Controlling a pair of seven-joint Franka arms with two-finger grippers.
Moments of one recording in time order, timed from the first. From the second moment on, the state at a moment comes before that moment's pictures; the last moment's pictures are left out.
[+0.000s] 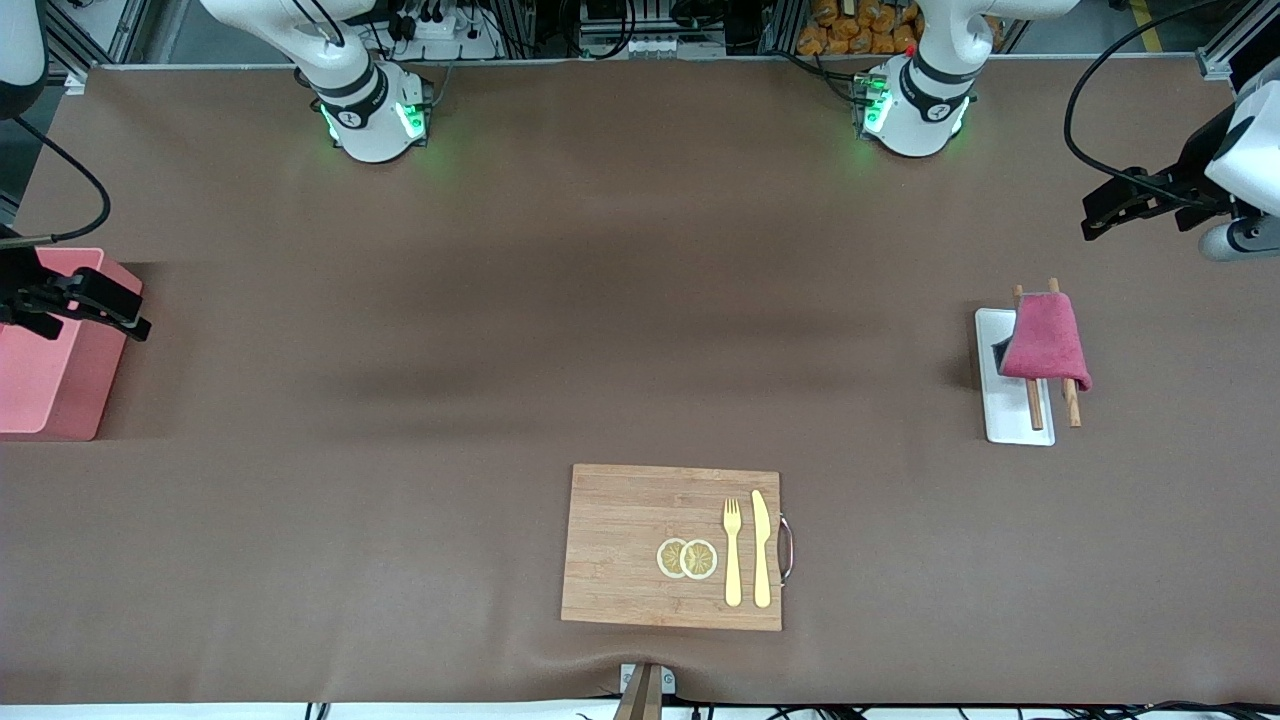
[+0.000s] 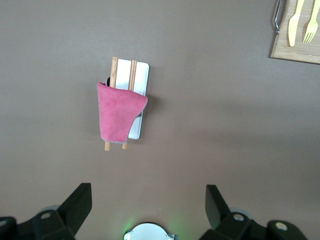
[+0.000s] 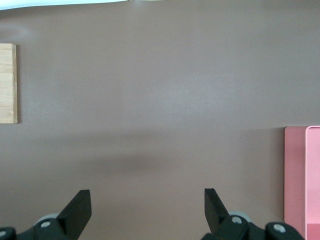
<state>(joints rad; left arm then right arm) -0.20 -0.03 0.12 -1.54 0.04 1.43 -0.16 0.12 0.09 -0.18 -1.51 0.03 1.69 -0.03</state>
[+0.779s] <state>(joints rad) -0.13 -0.03 0.08 -1.54 0.03 1.43 -0.11 0.12 0.09 -0.18 -1.51 0.03 1.69 -0.03</state>
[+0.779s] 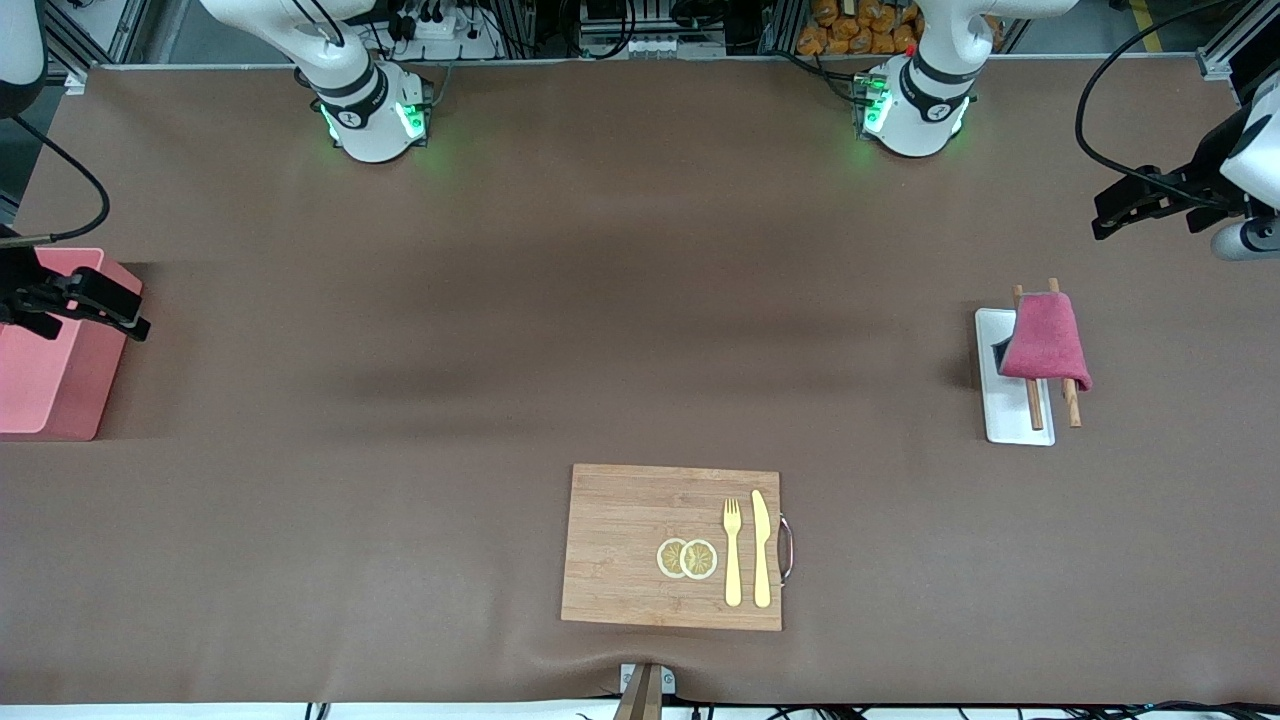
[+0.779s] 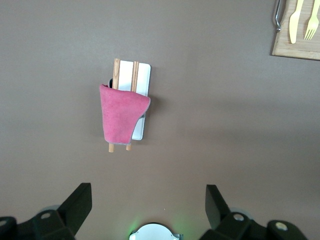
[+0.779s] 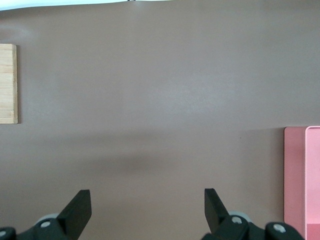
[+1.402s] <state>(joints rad) 0.00 0.01 0.03 -1.72 0.03 1.67 -0.11 0.12 0.09 -0.18 -1.51 -0.01 1.69 -0.03</state>
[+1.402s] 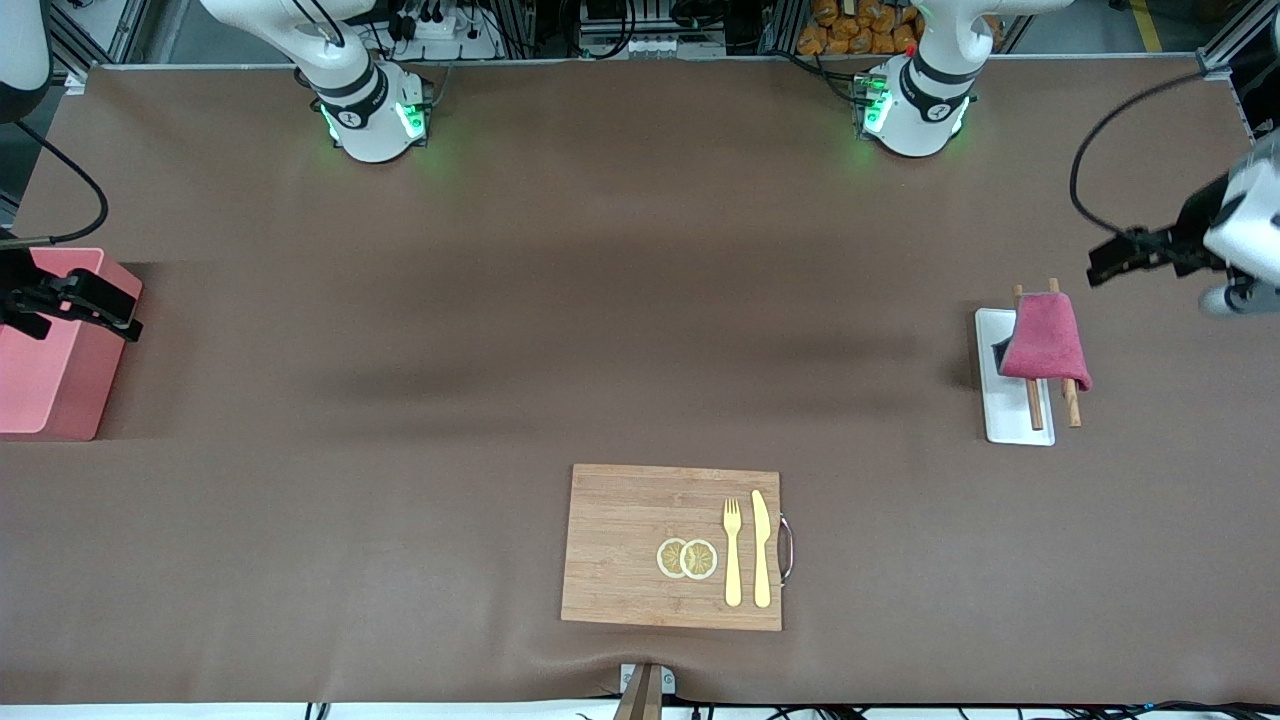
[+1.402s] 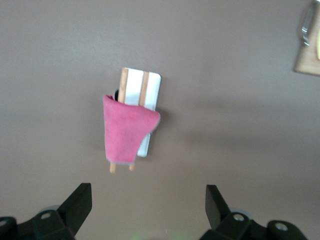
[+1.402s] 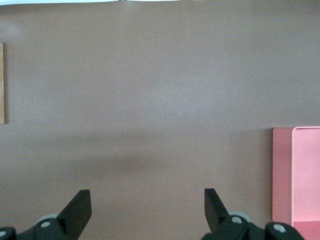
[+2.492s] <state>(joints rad) 0.12 0.33 0.03 -1.86 0.10 1.97 -0.08 0.12 0.10 -0.18 -1.51 -0.02 1.72 -0.03</state>
